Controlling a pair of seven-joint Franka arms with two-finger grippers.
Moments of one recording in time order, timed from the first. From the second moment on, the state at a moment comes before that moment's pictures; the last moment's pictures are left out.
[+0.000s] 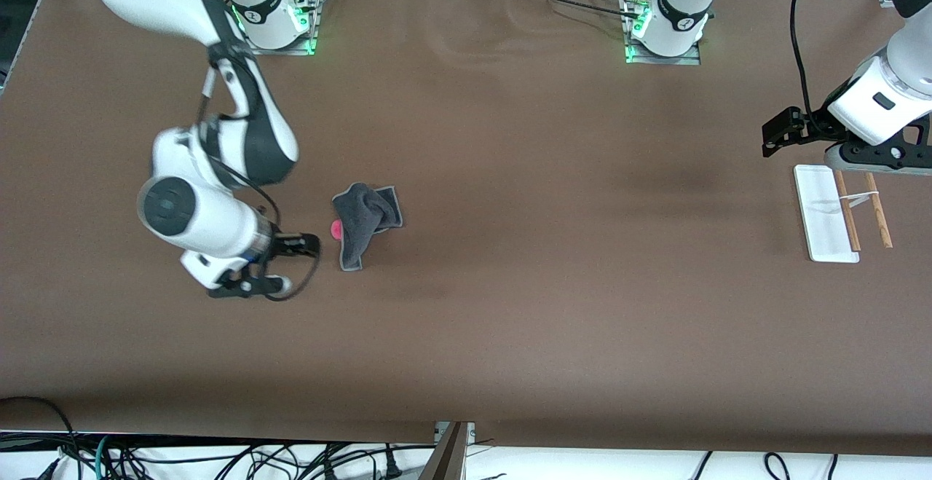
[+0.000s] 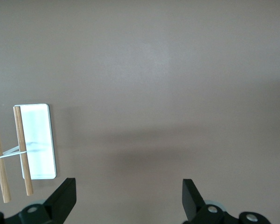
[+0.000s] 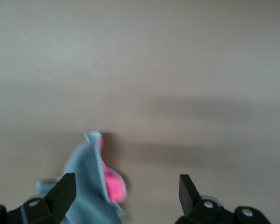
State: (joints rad) left arm -0.01 -0.02 -0.03 -1.73 0.02 1.69 0.01; right arm 0.34 0.64 -0.06 -1.45 0.10 2.06 0.16
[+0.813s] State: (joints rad) left arm -0.01 -0.02 -0.03 -1.73 0.02 1.69 0.01; right arm 0.35 0.80 -0.03 -1.41 0.27 2.19 0.20
